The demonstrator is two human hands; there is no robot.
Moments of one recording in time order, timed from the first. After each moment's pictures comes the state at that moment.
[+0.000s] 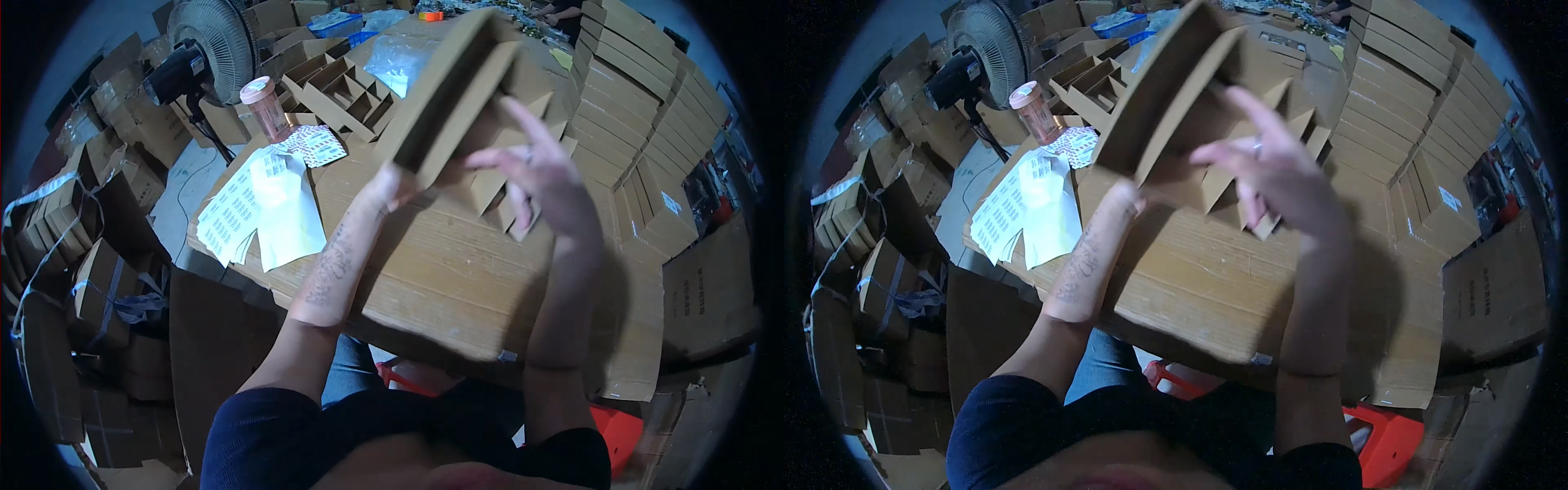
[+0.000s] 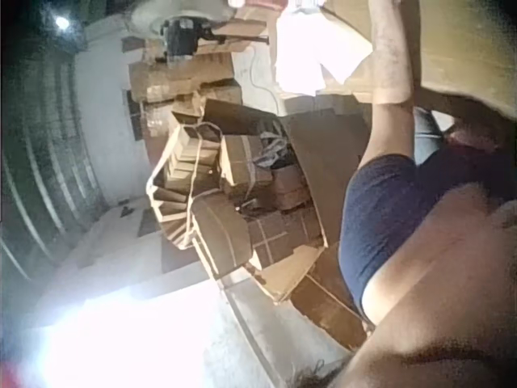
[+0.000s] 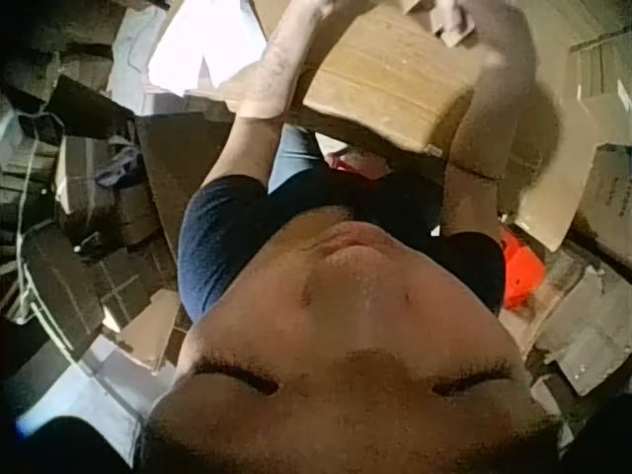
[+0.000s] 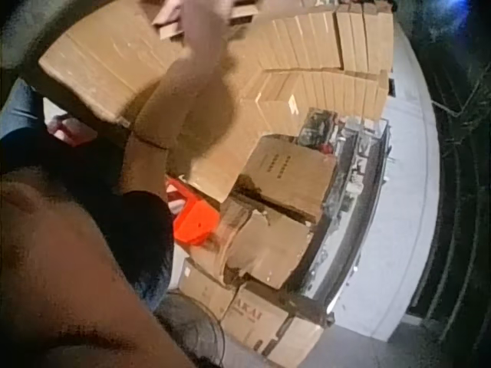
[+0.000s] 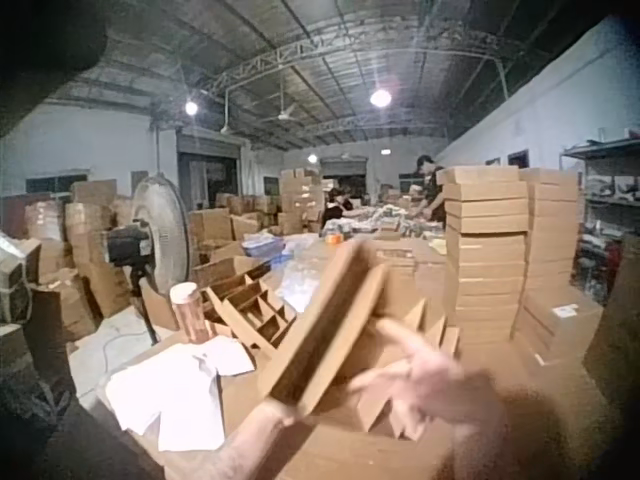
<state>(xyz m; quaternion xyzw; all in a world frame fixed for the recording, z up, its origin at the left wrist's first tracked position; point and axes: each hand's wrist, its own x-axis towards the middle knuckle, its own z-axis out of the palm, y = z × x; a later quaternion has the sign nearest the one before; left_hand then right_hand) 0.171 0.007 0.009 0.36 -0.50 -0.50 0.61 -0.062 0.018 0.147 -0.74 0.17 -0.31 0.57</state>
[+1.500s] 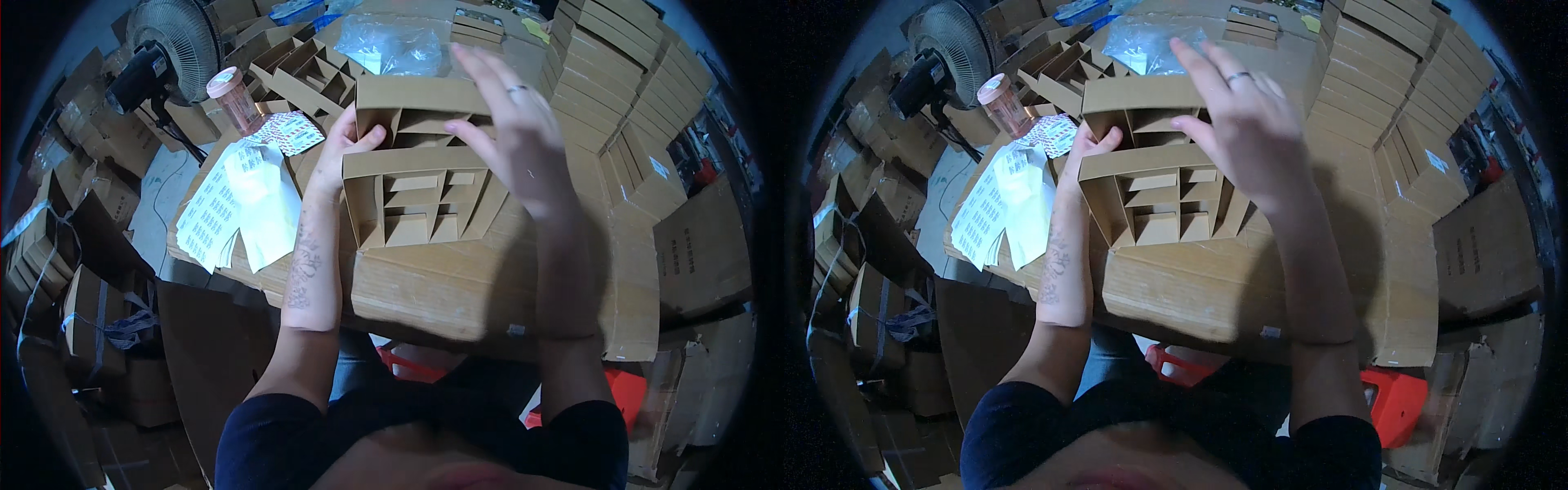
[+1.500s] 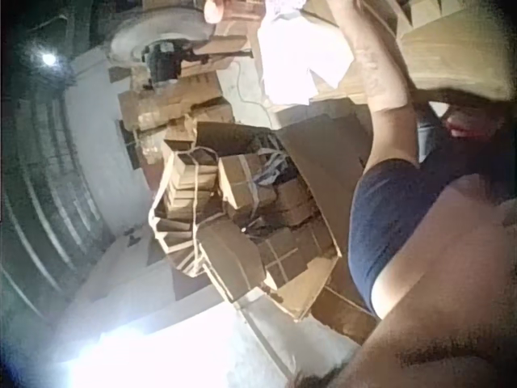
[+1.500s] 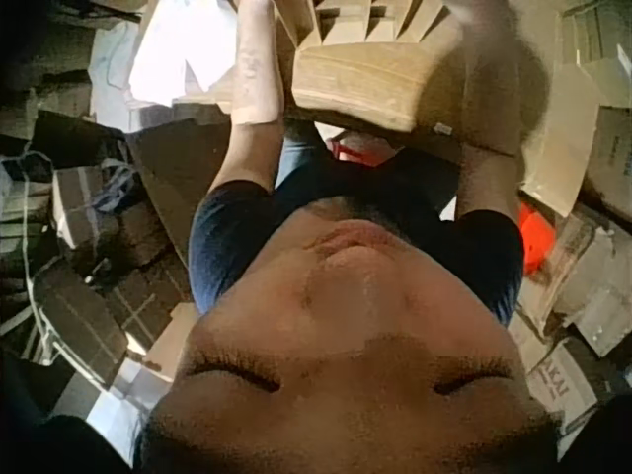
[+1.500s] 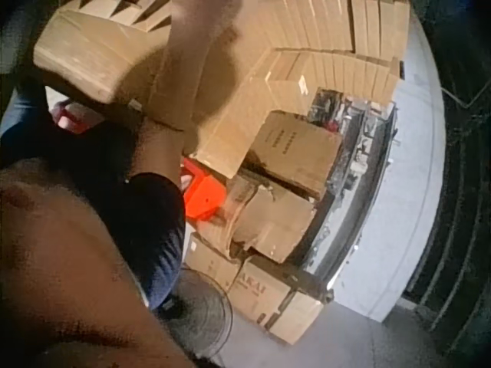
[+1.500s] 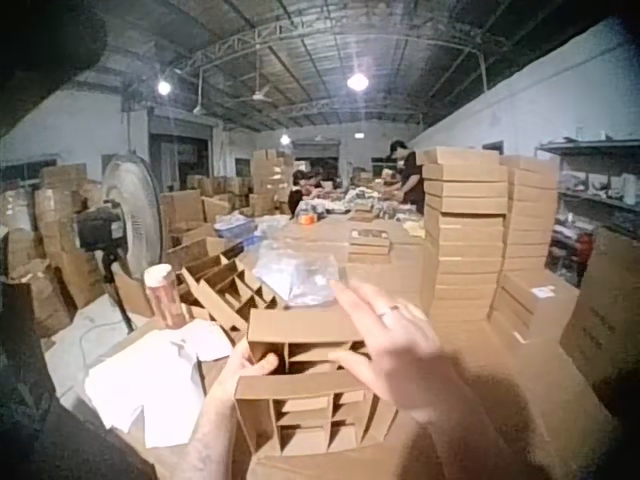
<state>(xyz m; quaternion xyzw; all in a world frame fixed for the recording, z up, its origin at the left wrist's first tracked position) 0.234 0.031 0.015 0.35 -0.58 -0.37 0.64 -0.019 0.023 0.133 -0.86 0.23 -0.43 -0.14</state>
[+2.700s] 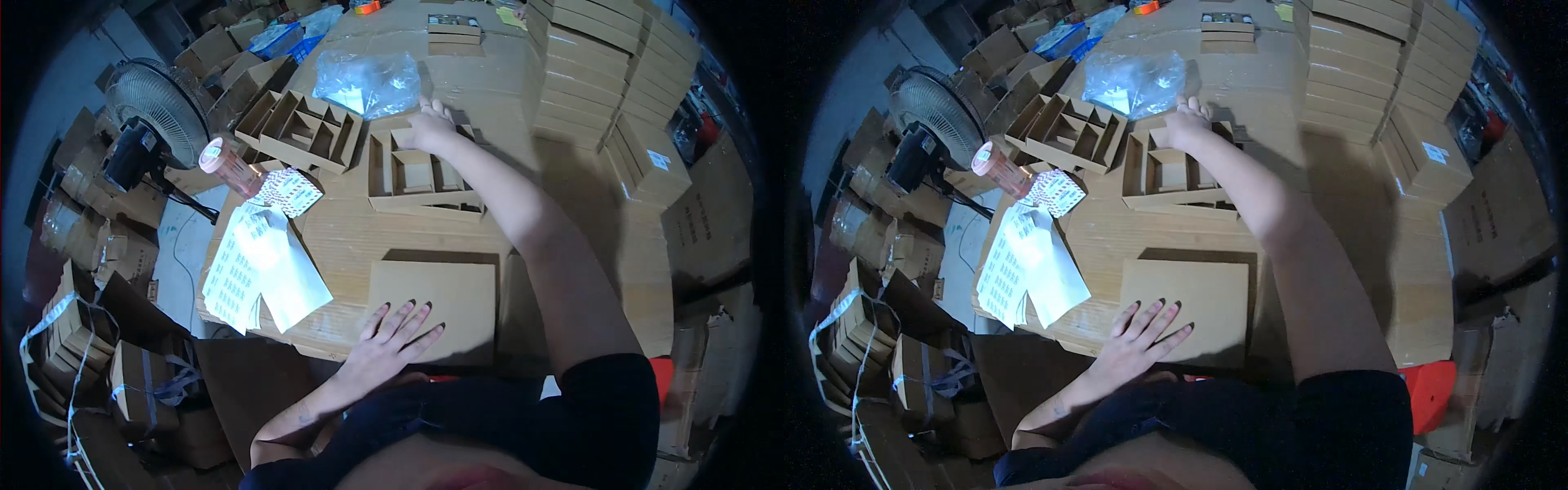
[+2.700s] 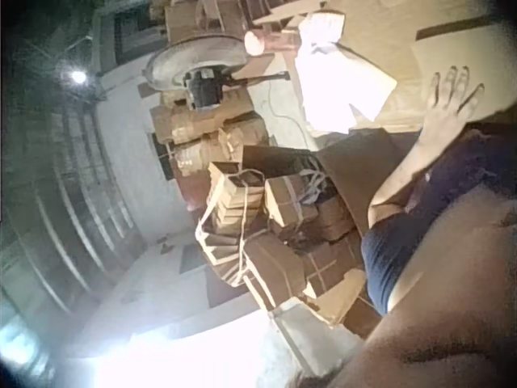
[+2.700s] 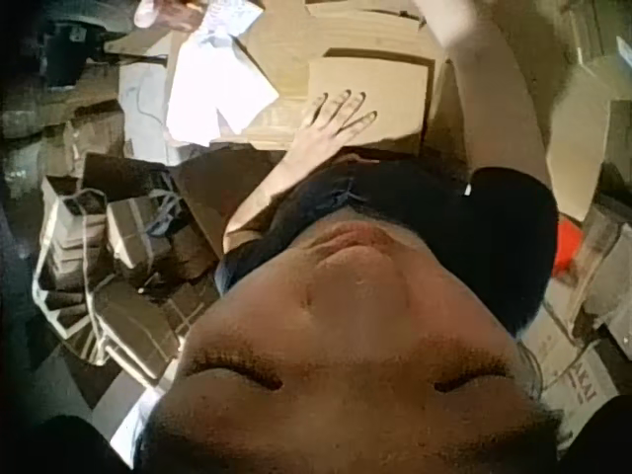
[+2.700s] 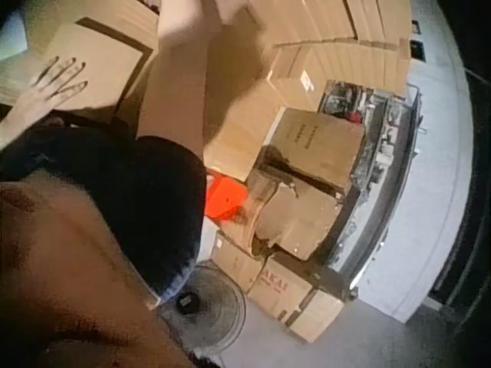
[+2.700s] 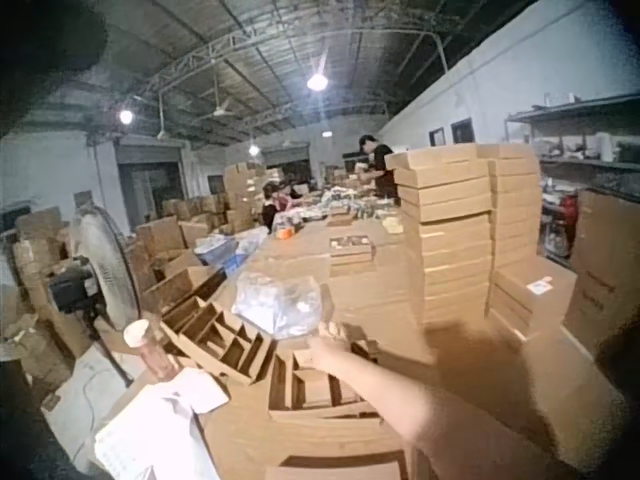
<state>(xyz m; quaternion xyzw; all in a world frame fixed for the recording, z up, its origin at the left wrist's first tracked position) 0.145 0.197 -0.001 0.47 -0.88 0.07 0.04 0.061 -0.187 0.021 -0.83 0.44 -0.34 -0.09</state>
